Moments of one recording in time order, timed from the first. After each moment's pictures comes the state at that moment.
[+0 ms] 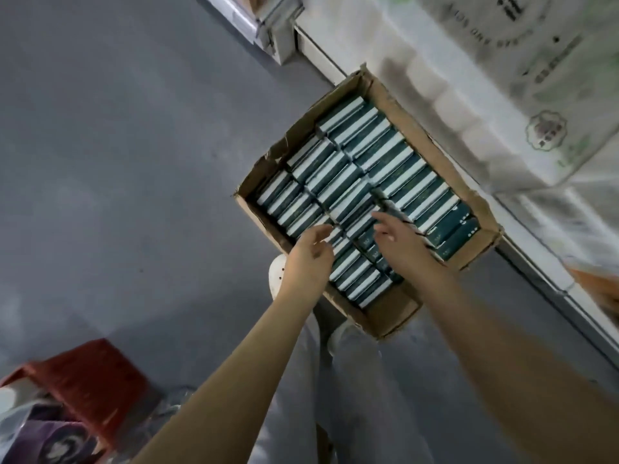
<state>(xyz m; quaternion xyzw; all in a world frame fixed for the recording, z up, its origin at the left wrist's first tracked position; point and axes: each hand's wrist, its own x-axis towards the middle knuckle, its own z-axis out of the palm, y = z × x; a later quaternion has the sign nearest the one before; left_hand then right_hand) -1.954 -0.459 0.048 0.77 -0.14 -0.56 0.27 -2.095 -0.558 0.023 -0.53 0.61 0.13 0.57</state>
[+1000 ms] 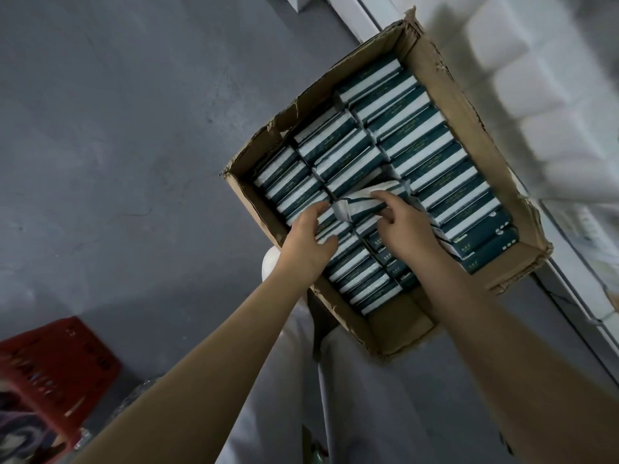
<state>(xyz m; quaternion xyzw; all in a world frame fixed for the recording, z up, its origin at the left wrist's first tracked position) -1.937 -0.461 -0.057 0.76 -0.19 -0.57 0.25 -2.070 -0.579 -0.059 -0.63 0.57 0.18 0.50</state>
